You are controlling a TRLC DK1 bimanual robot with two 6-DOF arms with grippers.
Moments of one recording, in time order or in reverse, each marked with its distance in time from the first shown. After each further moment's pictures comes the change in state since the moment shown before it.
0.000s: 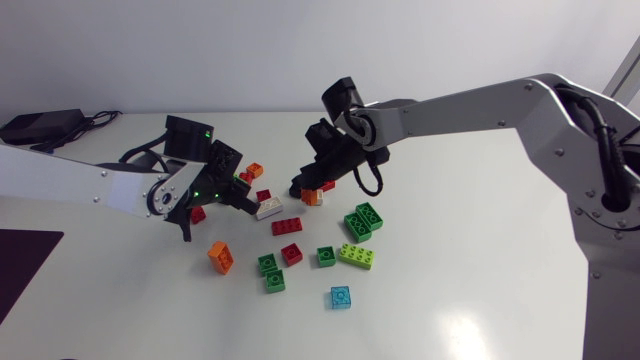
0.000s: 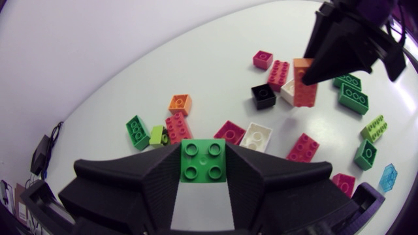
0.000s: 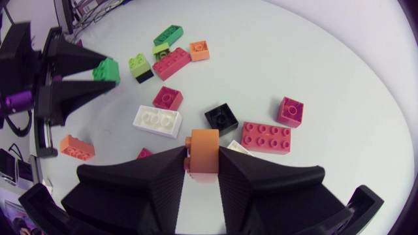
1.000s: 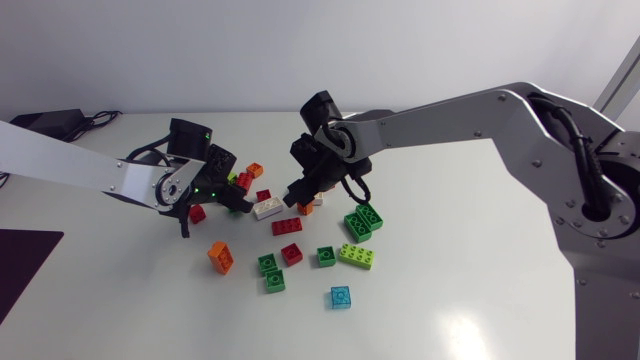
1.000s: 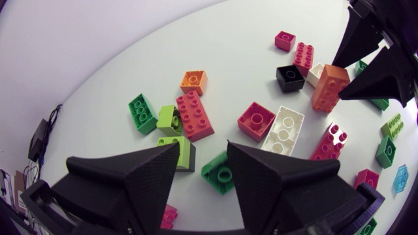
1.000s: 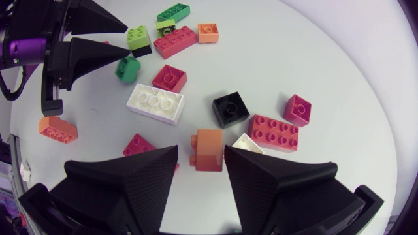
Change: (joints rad) left arm 0.060 0.102 0.063 -0.033 0.003 -0.003; right arm 0.069 0.030 0.008 -0.027 0.137 -0.071
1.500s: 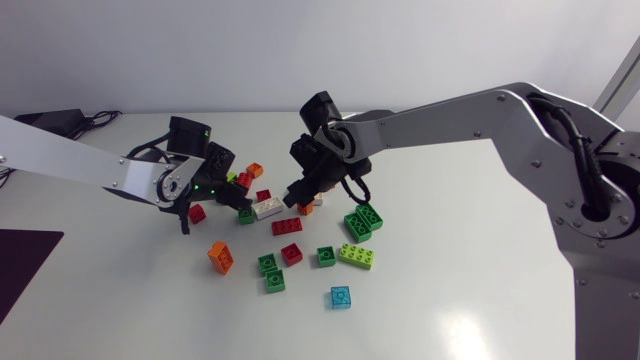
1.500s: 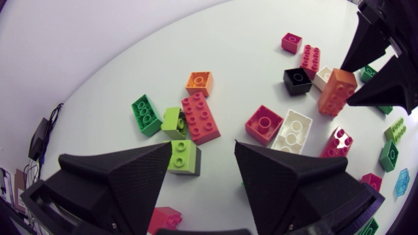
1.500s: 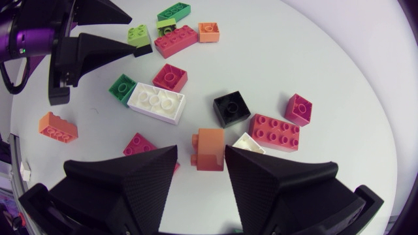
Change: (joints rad) left arm 0.026 0.028 0.030 0.000 -0.003 0.000; right arm 0.002 0.000 0.000 -0.002 0.000 0.000
